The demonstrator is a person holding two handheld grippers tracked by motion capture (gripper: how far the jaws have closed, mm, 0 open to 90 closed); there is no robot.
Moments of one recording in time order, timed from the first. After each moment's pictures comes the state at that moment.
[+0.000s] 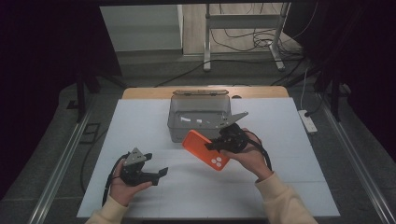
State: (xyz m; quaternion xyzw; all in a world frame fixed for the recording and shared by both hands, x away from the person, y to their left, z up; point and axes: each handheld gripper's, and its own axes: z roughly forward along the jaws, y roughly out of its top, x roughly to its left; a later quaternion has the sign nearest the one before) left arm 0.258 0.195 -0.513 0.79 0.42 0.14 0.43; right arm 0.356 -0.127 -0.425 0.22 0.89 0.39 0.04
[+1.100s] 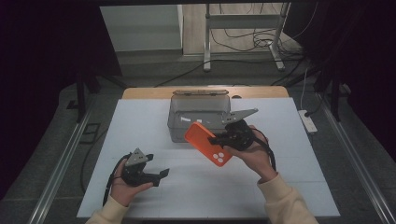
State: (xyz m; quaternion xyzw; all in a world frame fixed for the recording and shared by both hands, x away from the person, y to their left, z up) left arm 0.258 0.192 -0.514 0.80 0.41 0.13 0.43; right arm 0.345 -0.137 -0.397 0.25 0.87 0.42 0.06
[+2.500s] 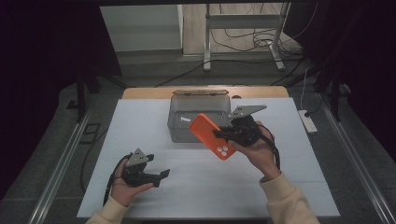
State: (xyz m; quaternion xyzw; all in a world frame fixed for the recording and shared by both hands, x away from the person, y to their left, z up) left arm 0.257 0.191 -0.514 0.80 0.40 0.13 0.43; right arm 0.345 -0.147 -0.379 0.27 0.85 0.44 0.11
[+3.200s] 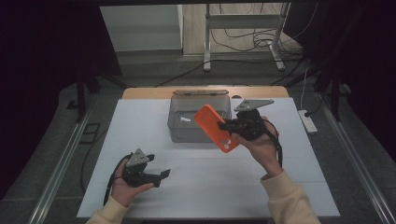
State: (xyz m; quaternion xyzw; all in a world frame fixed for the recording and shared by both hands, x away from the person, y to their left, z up) left arm 0.257 0.190 -0.514 0.80 0.40 0.13 0.43; right arm 0.354 -0.157 -0.369 0.30 0.83 0.45 0.13
